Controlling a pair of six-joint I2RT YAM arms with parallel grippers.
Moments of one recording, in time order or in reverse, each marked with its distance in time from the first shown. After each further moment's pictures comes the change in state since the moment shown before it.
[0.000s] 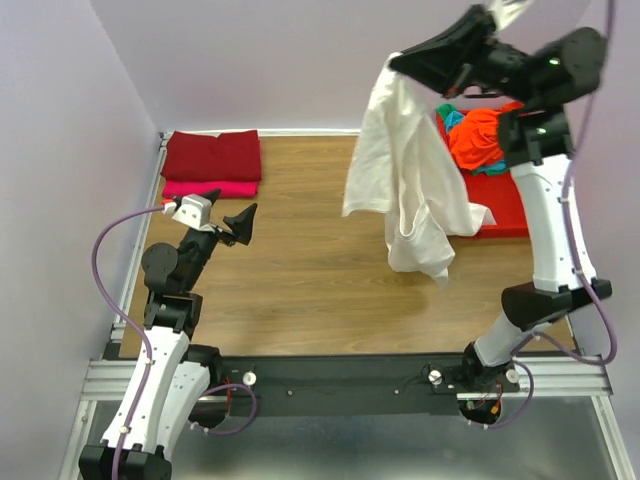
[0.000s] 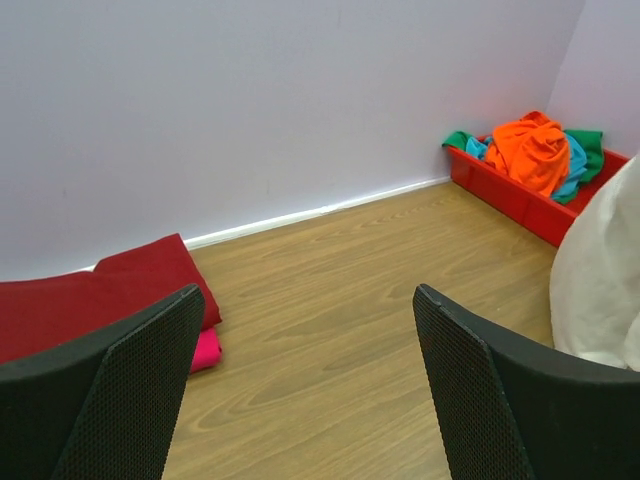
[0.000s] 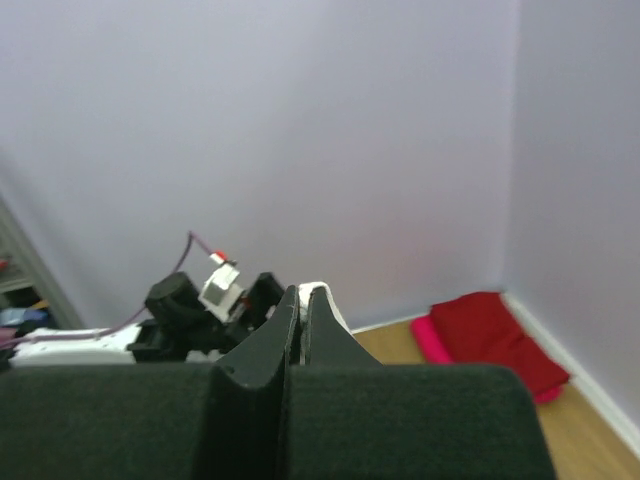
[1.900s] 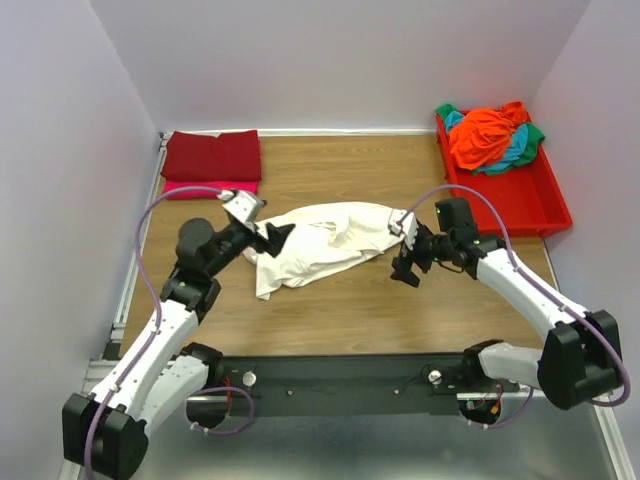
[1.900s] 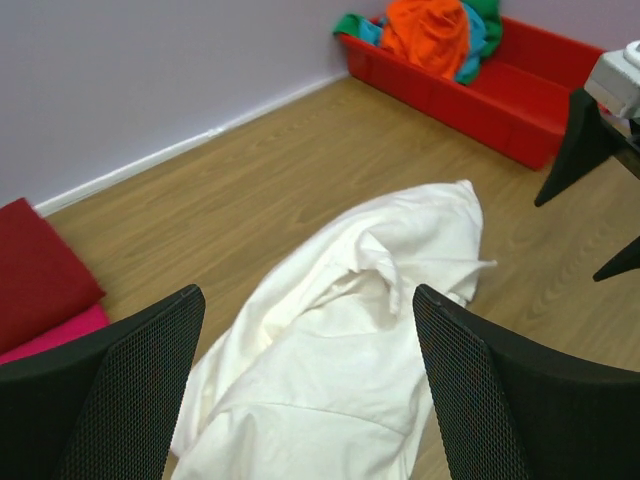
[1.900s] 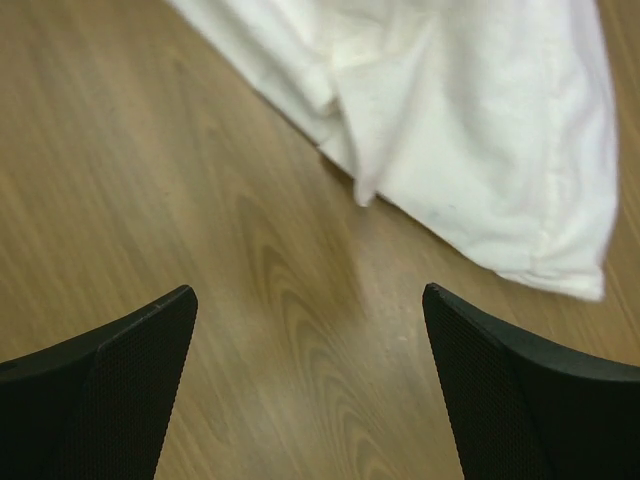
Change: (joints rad) left arm -0.158 0.196 0.065 -0.100 0.105 0.089; right arm 0.140 -0.381 -1.406 -0.573 0.544 -1.395
